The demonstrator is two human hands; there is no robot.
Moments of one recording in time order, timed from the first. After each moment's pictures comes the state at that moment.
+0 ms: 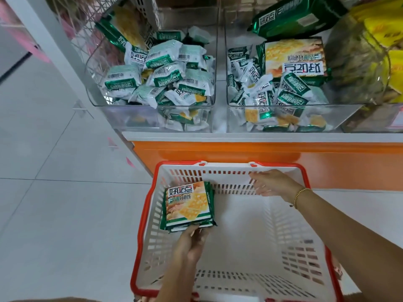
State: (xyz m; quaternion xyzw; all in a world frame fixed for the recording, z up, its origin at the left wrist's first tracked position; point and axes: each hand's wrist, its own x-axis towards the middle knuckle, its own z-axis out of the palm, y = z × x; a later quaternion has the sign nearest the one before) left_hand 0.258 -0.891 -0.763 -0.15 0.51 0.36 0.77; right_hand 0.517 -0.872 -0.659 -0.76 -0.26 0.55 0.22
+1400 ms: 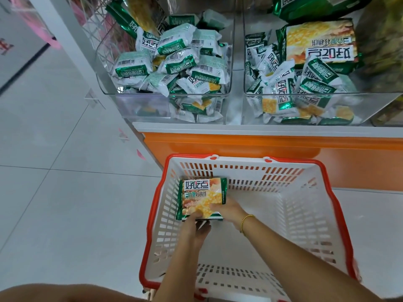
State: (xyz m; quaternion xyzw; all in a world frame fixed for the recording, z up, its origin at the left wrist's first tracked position) left_hand 0.255 -0.872 -0.766 0.00 0.63 0.30 0.72; right_hand 0.382 -0.871 -0.758 -0.70 -0.26 0.62 0.23
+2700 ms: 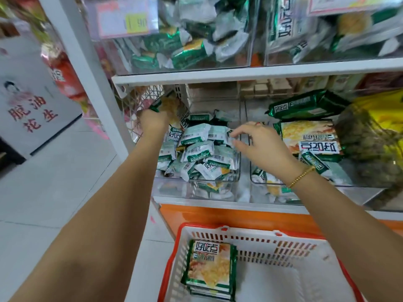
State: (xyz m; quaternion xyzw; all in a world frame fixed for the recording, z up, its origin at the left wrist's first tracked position) left_hand 0.275 -0.588 -0.432 0.54 0.67 0.40 0.31; right_hand 0.474 -0.737 -0.456 -0.66 -0.68 0.06 0.30
